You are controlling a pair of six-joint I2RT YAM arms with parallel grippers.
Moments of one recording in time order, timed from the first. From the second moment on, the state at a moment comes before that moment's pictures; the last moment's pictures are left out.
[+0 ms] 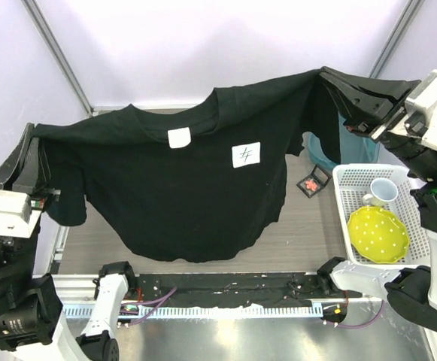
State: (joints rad) left arm 0.17 0.68 1.76 -0.40 0.36 0.24; right arm 0.59 1.13 2.08 -0.44 -0.34 -0.45
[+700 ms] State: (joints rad) left arm 0.17 0.60 1.78 -0.45 0.40 0.21; right arm 0.58 0.99 2.01 -0.46 -0.38 -0.46
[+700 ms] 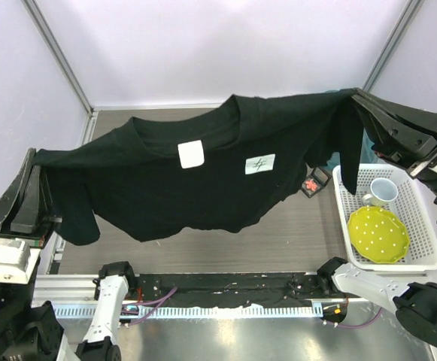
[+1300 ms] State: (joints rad) left arm 0.17 1.03 1.45 -0.32 0.34 0.21; right arm 0.41 1.47 1.75 -0.27 -0.18 -0.50
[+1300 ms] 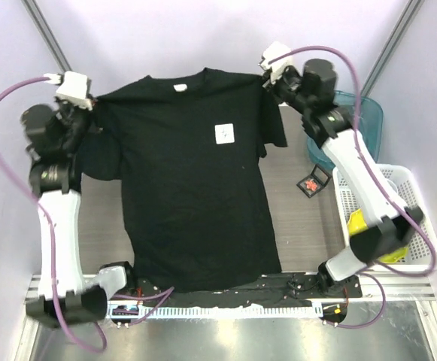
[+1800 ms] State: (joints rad) left arm 0.17 1.89 1.52 -0.33 0.23 0.24; right arm 0.25 2.33 2.21 -0.65 -0.09 -0.42
